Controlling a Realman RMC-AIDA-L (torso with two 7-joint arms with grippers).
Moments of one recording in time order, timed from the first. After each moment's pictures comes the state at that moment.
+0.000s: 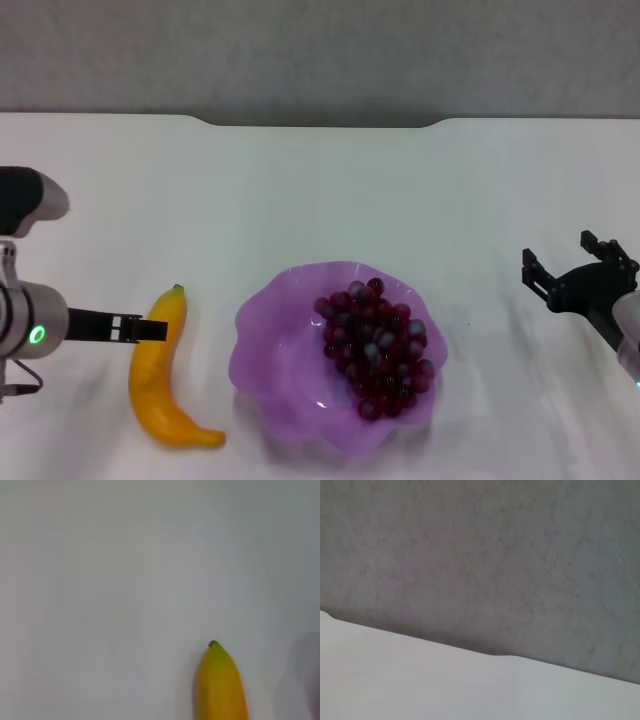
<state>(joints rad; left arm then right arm) -0.30 -2.04 -1.60 -1.35 2.70 -1.02 0.03 0.42 2.01 0.75 0.40 -2.23 -0.75 -0.10</state>
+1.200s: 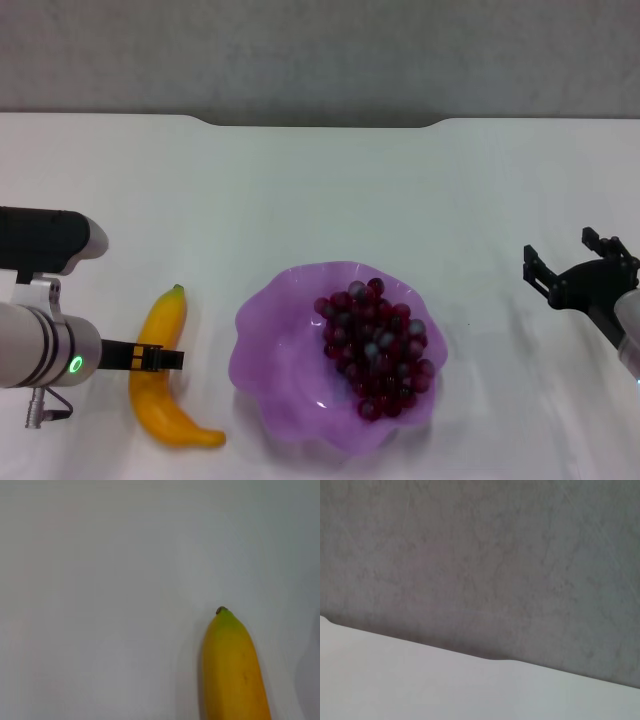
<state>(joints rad) -0.37 -2.04 -1.48 -1.10 2.73 -0.84 -0.05 0.43 2.01 0.75 0.40 -2.22 -0.76 -0.09</state>
